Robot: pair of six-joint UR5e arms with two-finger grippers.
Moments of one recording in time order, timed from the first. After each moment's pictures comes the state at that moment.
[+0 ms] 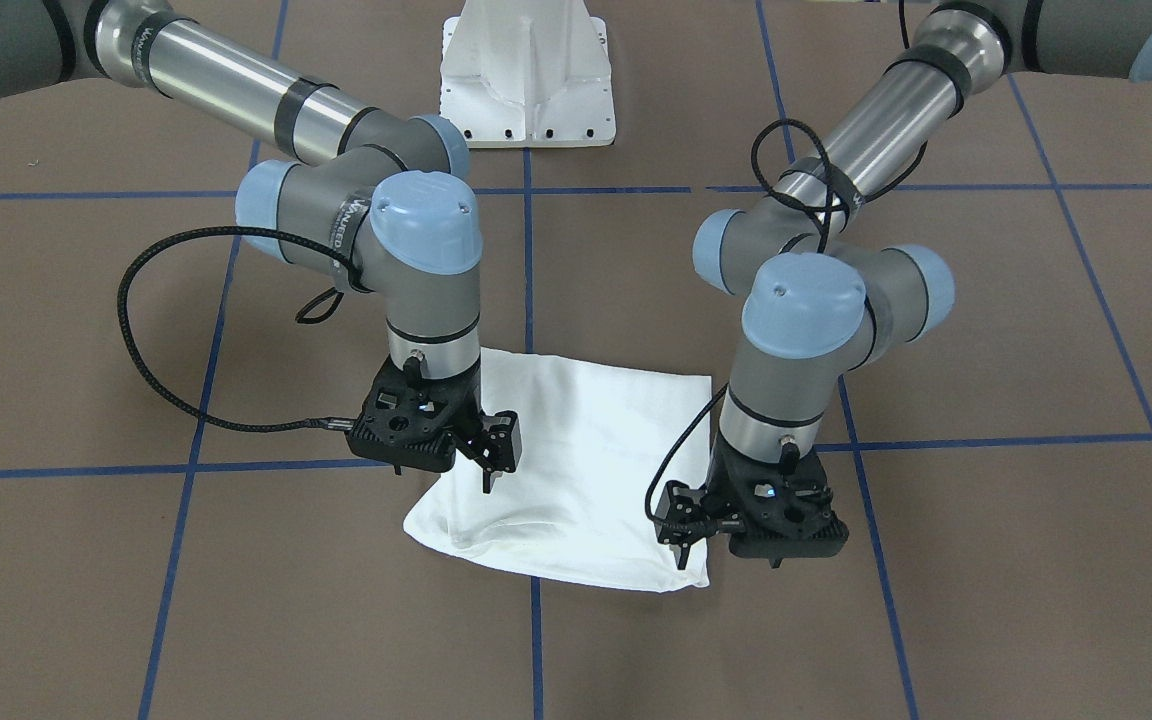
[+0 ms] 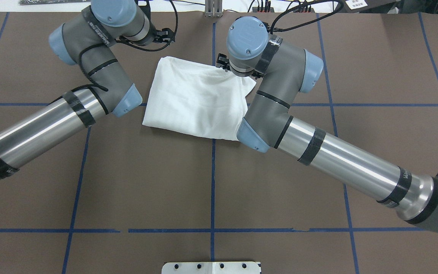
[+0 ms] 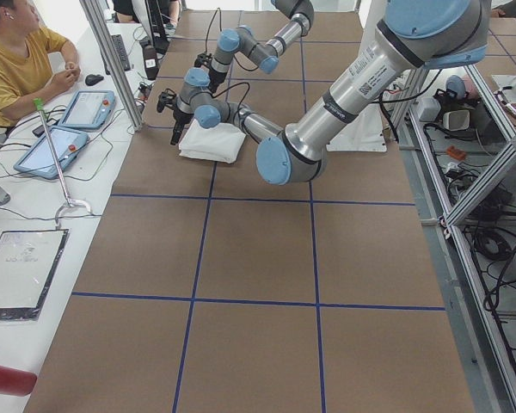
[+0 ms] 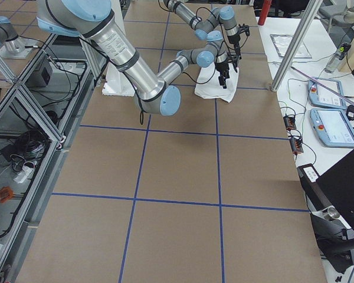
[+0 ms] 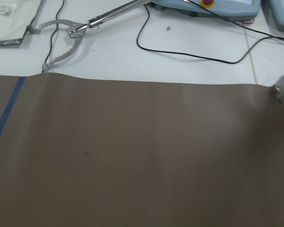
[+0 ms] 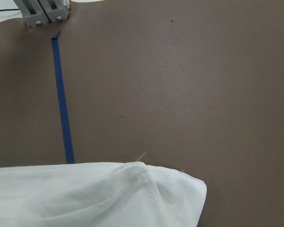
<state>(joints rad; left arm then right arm) -0.85 -2.37 -1.27 -2.01 -1.77 -0.97 0.70 -0.69 1.30 -1.40 1.70 1.32</state>
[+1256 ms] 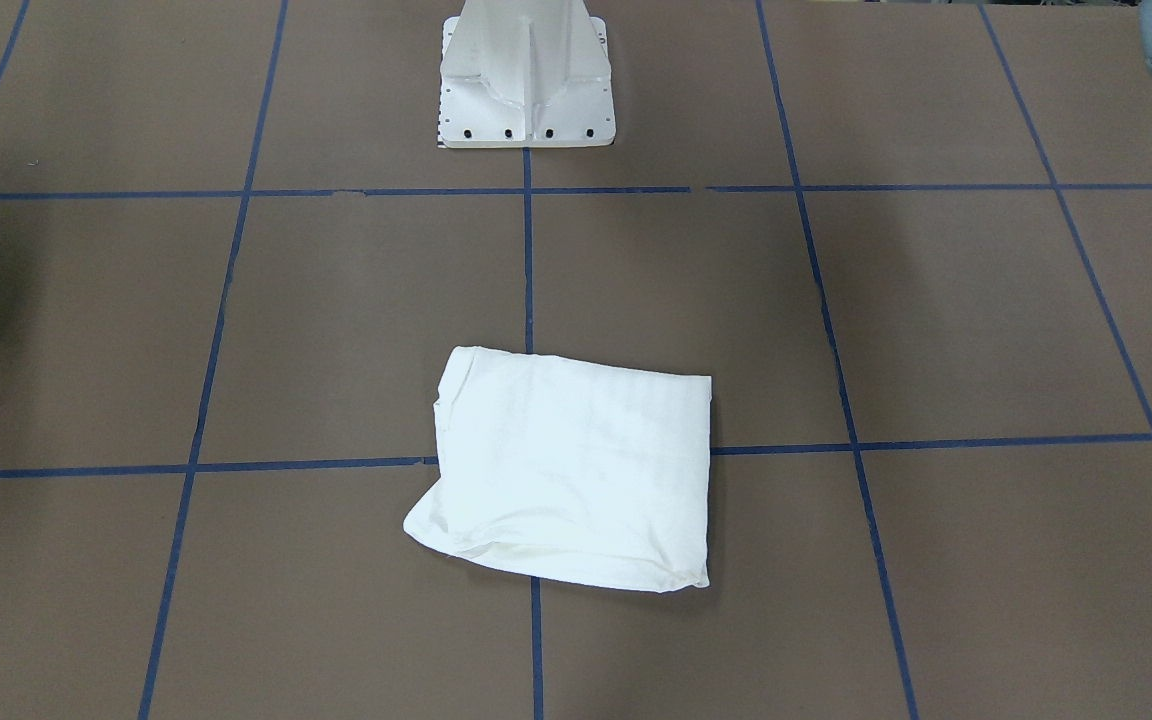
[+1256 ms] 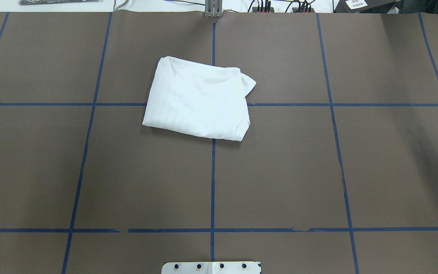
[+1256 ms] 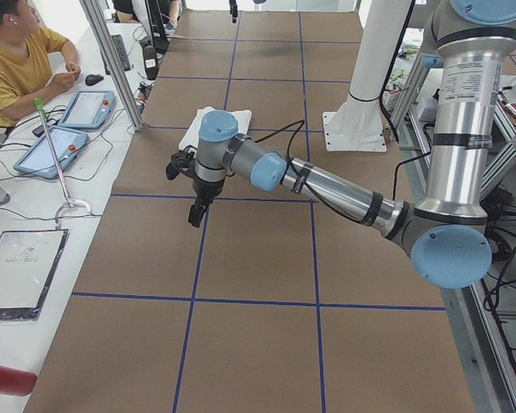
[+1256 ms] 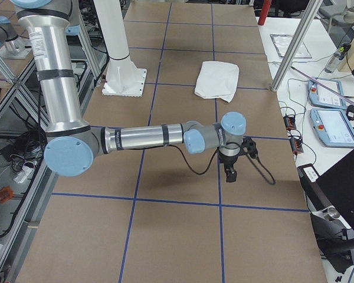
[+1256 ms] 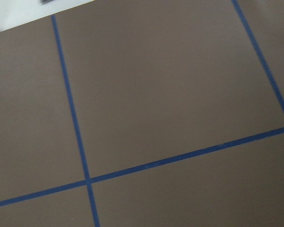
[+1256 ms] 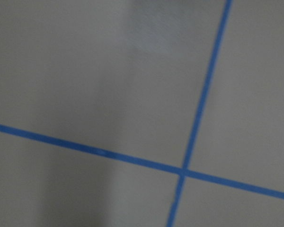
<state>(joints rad) -1.41 -1.59 -1.90 -1.69 -2.18 -0.18 1.45 -1.48 1.53 -1.40 2.26 0.00</state>
